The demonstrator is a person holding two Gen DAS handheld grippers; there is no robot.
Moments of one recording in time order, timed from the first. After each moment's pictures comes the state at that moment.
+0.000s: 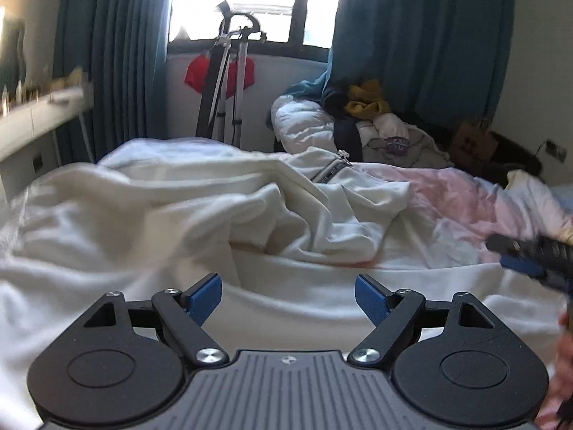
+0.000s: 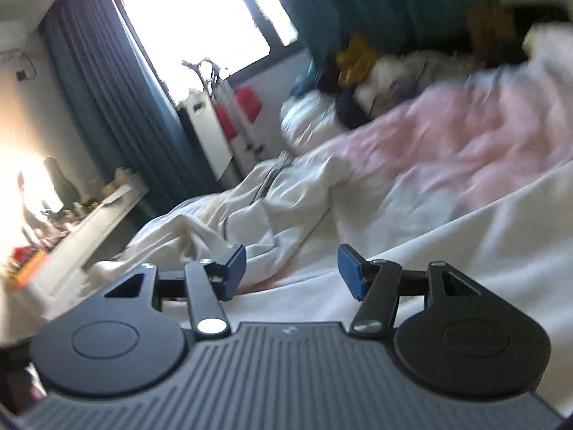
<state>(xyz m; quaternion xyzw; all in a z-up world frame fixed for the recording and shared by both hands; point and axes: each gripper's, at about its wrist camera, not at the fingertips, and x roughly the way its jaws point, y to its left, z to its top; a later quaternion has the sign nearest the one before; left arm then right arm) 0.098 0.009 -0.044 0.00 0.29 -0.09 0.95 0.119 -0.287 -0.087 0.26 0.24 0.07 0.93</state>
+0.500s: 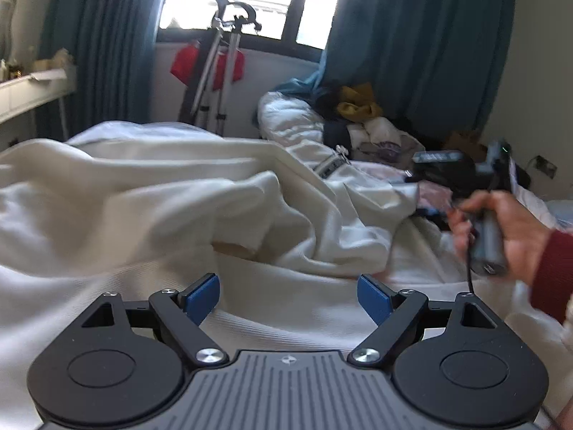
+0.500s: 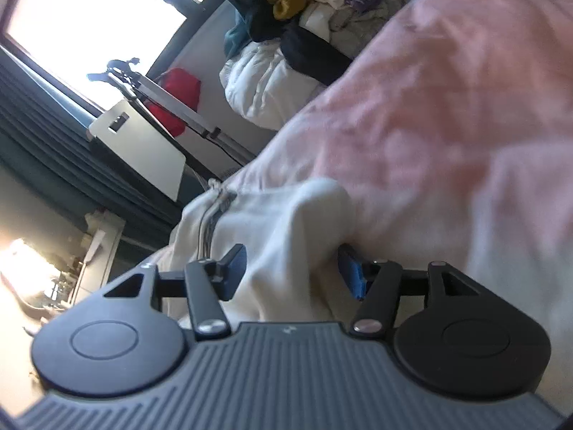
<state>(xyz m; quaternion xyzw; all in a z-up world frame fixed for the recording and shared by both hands) 0.160 0.021 -0.104 -0.06 0.29 -0.13 0.95 0.367 -0.308 -0.141 0.39 0.30 0.03 0.87</state>
